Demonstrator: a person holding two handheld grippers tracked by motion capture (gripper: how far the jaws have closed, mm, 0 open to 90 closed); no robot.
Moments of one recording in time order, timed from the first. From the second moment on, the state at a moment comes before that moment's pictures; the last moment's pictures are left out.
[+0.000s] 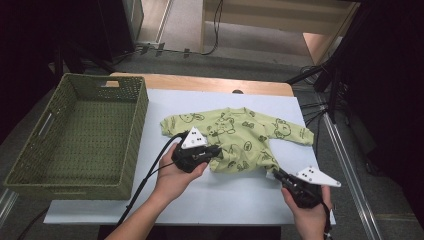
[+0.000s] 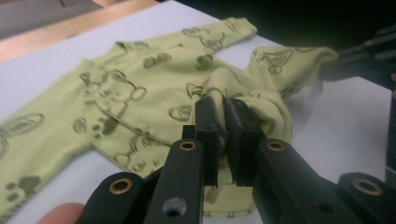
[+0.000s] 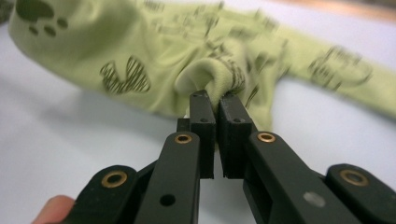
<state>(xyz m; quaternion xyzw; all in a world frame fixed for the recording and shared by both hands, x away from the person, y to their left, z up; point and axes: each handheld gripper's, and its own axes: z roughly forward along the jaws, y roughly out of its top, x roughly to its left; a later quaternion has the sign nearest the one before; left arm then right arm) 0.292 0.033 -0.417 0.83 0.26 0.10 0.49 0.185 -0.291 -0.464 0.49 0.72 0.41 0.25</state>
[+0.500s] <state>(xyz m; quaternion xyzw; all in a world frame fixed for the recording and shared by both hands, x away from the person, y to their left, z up) 0.293 0.046 -0.399 0.81 0.25 0.13 0.52 0.171 -0.274 -0.432 0.42 0.75 0.43 0.28</state>
